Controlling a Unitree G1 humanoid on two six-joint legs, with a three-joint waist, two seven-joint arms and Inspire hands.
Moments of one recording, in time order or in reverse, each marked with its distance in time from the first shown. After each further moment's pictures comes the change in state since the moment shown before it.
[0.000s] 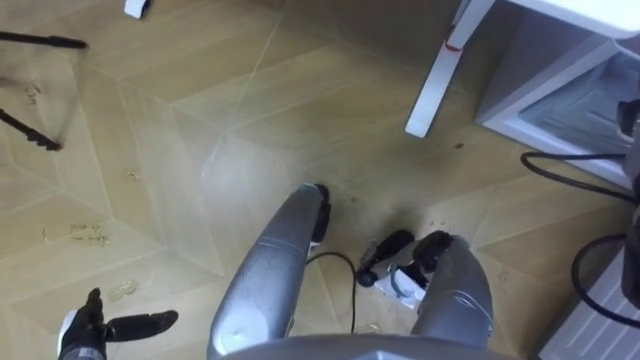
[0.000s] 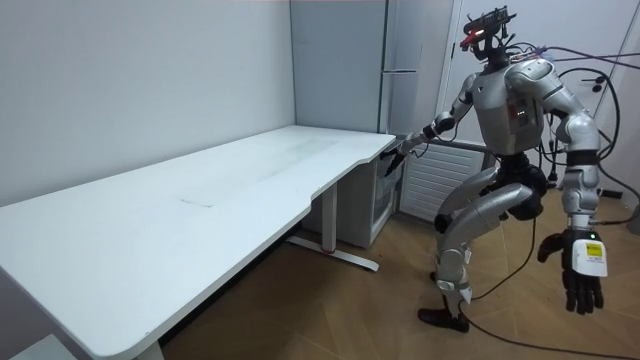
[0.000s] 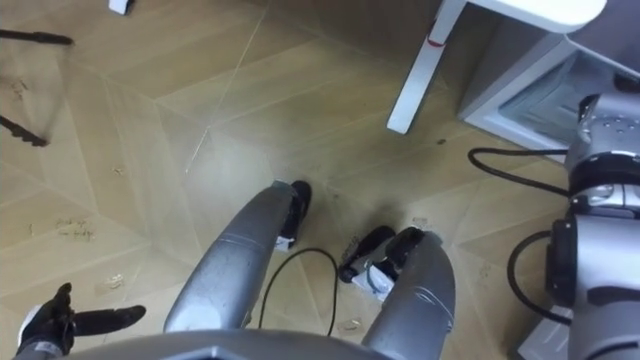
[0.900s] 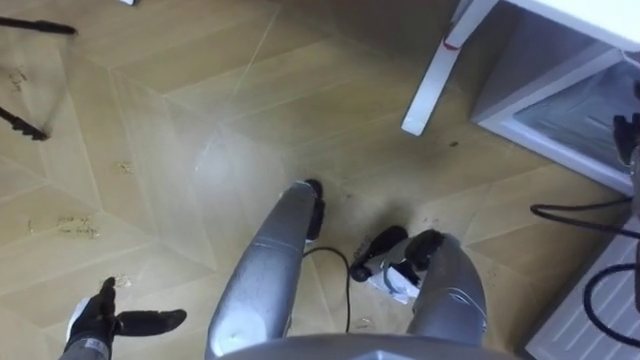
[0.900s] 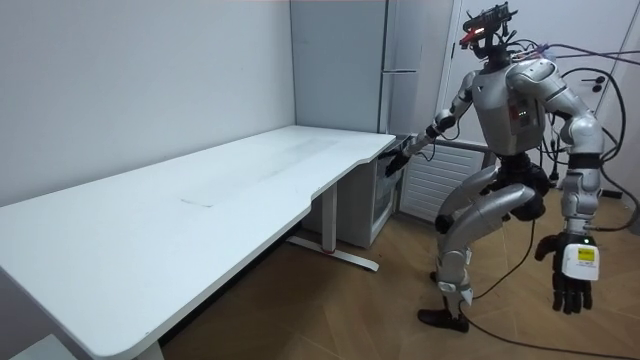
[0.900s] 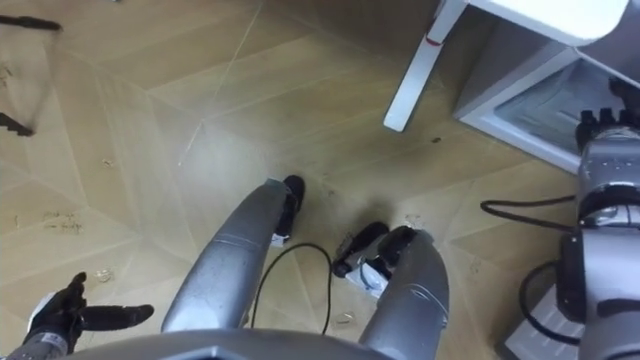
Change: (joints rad) left arm 0.002 0.038 -0.060 -0.058 0.042 0.019 -0.034; right arm 0.073 -0.062 0.091 0.237 -0.159 0.181 0.435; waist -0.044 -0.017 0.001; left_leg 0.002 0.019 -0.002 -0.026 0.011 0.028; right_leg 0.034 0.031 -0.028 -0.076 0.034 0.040
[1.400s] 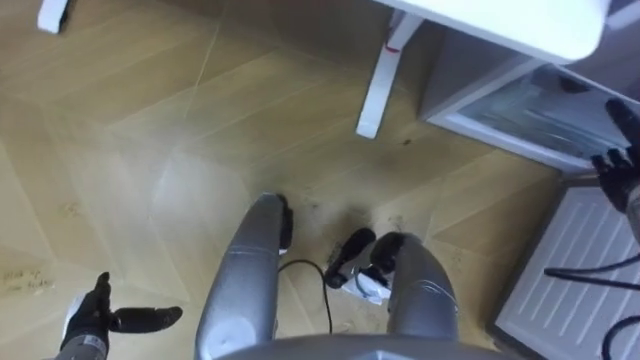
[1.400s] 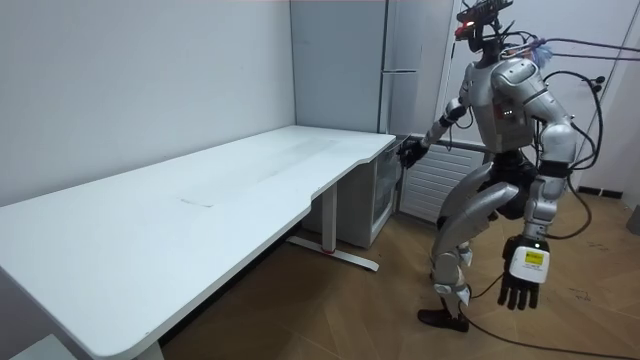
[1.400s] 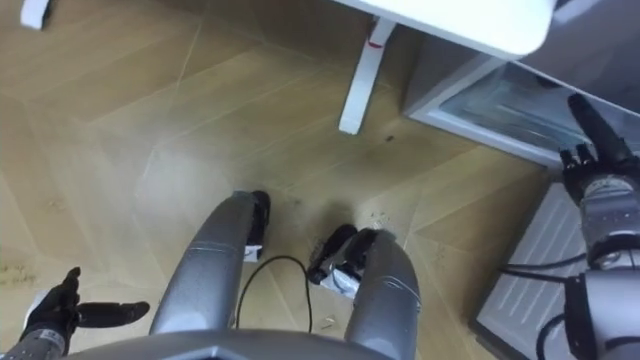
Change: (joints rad) left arm 0.003 0.004 -0.024 -0.036 0.013 0.026 0.042; right arm 0.162 0.000 0.079 0.028 -0.088 0.085 0.158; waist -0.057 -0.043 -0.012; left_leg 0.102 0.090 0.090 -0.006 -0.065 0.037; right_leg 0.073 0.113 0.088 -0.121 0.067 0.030
